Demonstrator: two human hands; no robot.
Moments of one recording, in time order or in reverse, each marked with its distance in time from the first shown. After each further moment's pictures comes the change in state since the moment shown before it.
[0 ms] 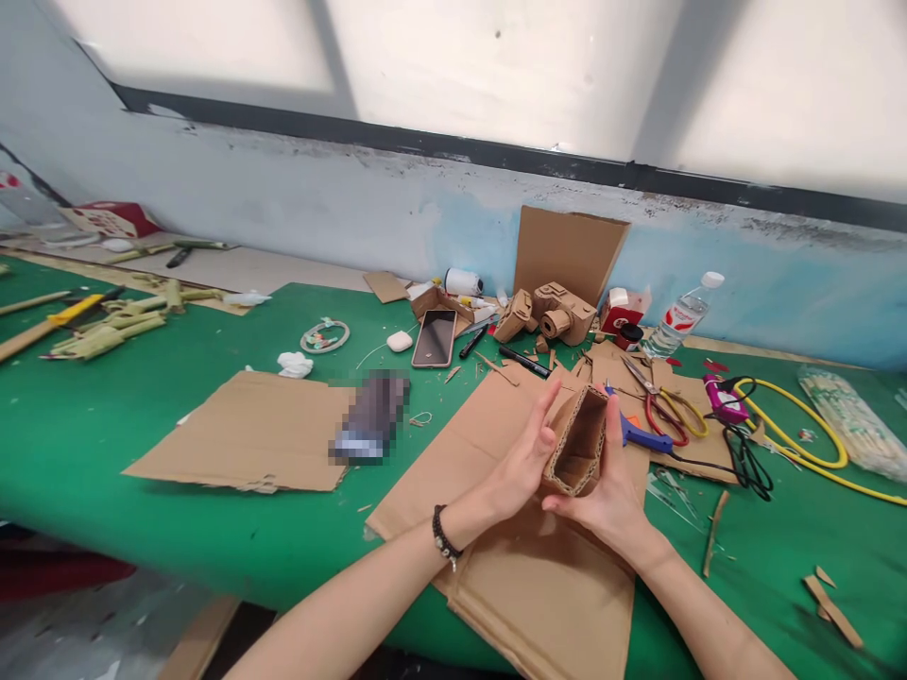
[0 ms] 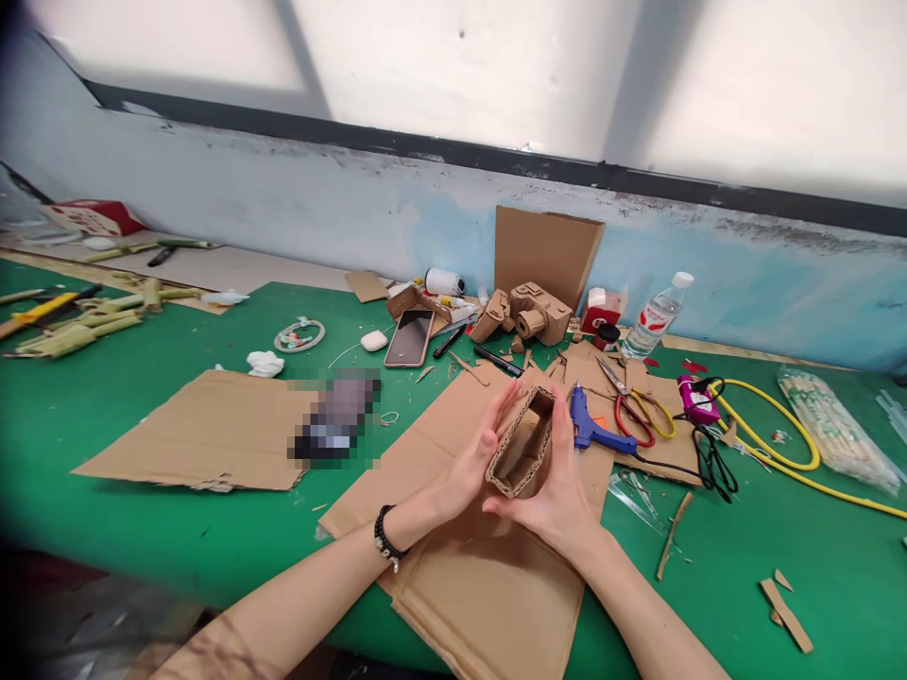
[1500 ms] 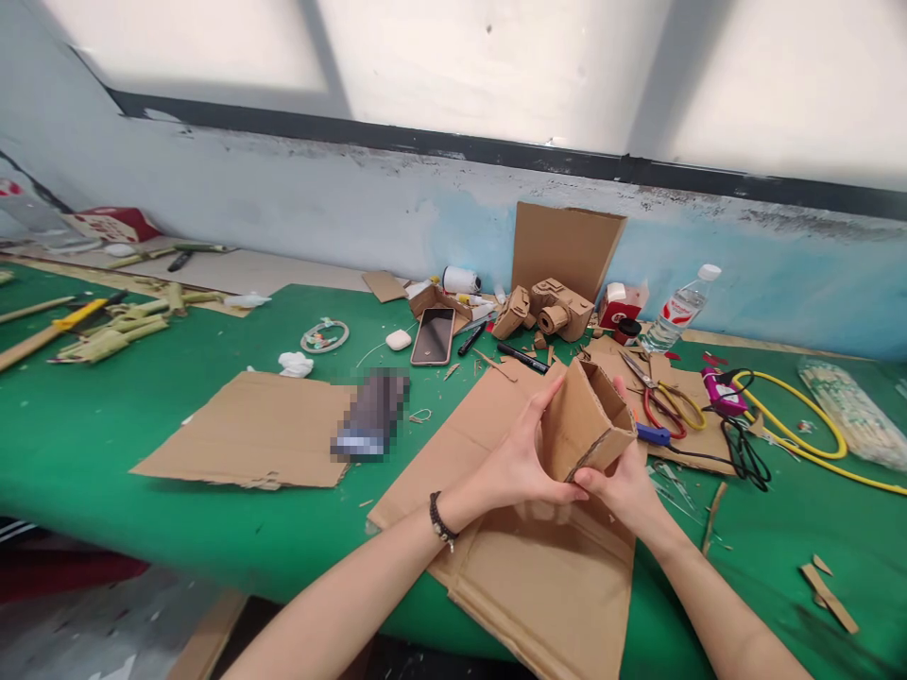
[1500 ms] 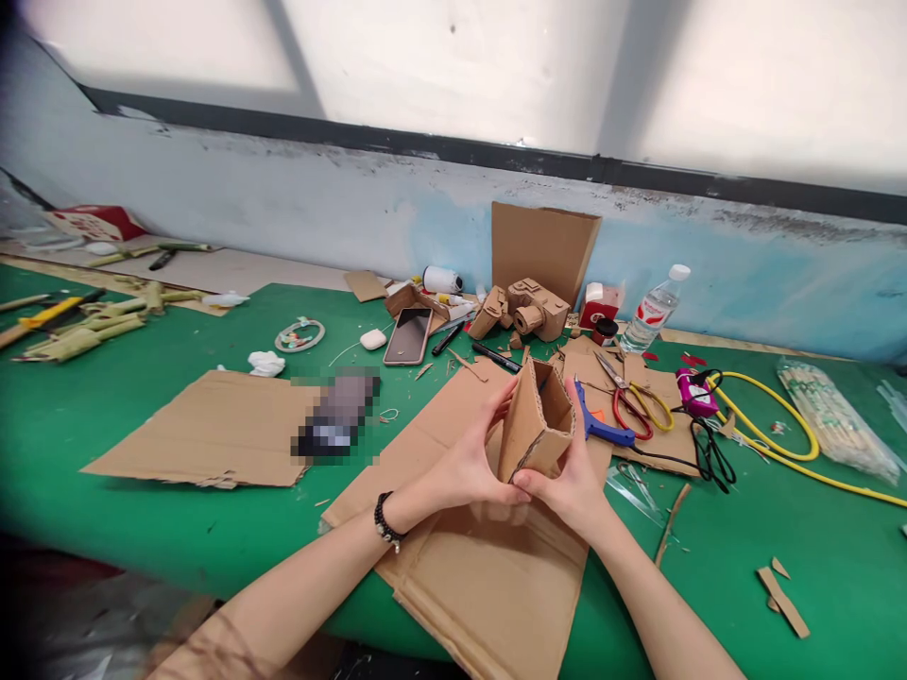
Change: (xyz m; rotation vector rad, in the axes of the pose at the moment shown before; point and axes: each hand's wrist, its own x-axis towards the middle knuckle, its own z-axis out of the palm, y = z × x) left_hand 0.011 -0.006 -0.016 0.314 -0.148 0.178; right_hand 0.012 -0.009 -0.019 0.569 0.053 0.172
